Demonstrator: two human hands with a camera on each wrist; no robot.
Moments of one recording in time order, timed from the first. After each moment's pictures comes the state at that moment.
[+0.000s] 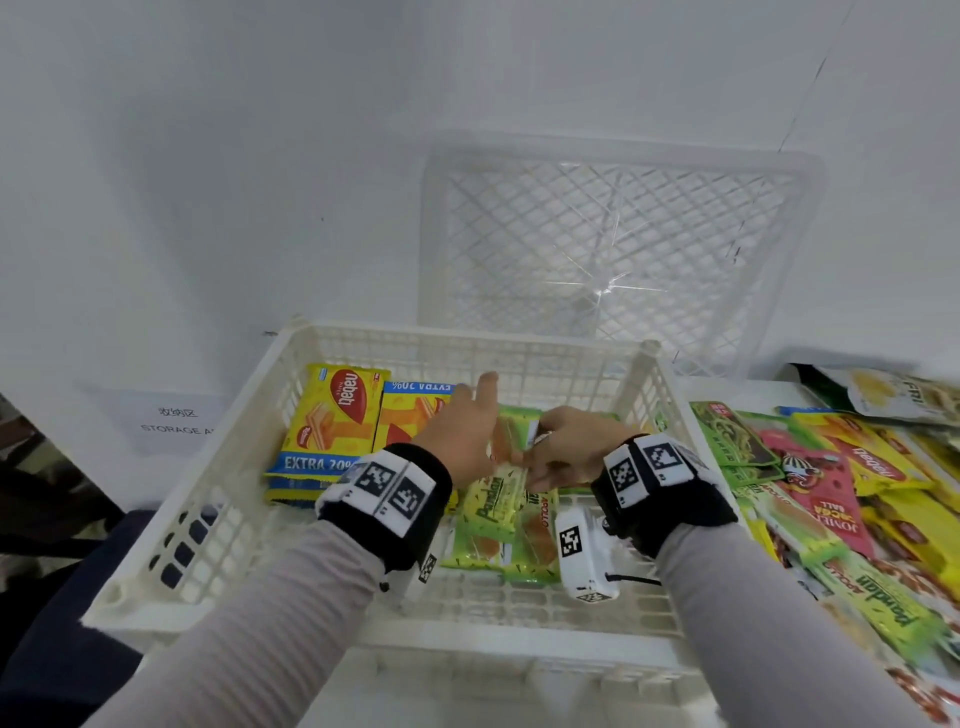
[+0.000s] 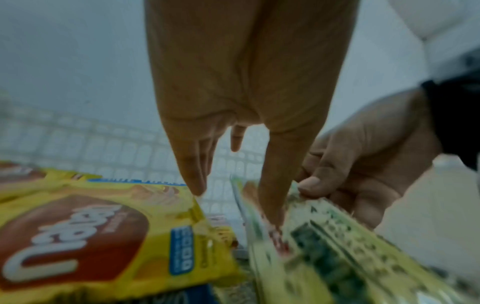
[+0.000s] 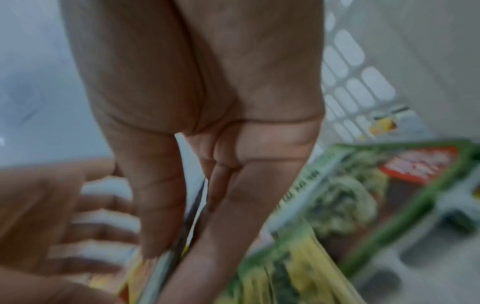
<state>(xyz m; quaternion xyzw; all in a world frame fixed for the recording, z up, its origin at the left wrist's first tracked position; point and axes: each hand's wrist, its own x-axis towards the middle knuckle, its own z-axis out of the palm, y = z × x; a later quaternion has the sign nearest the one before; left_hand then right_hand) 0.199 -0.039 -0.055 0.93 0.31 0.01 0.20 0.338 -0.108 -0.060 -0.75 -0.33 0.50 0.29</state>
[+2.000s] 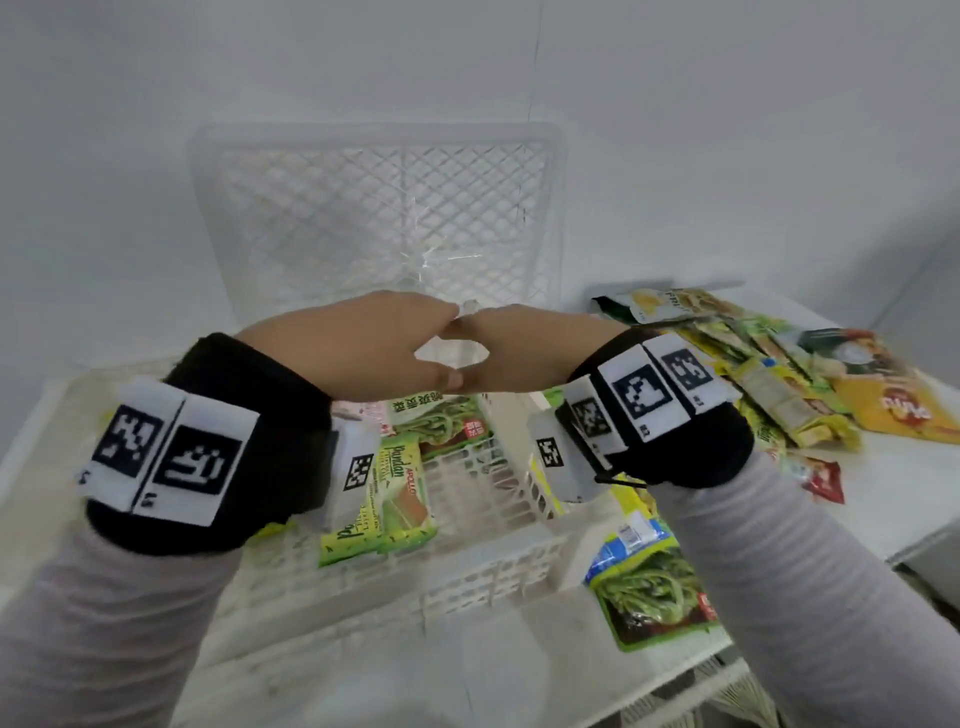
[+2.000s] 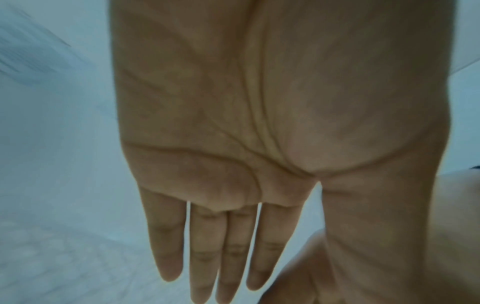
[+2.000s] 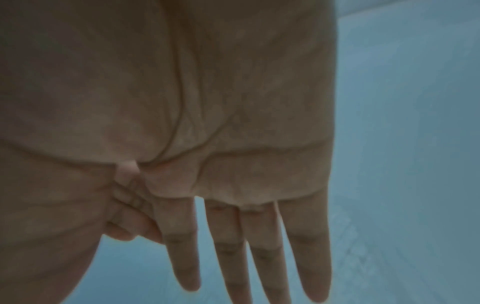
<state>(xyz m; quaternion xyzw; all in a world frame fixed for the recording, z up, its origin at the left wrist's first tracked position) 0.210 -0.108 0.081 0.99 0.08 -0.04 0.07 0.322 -0.213 0.067 -0.83 -0.55 0.13 0.00</state>
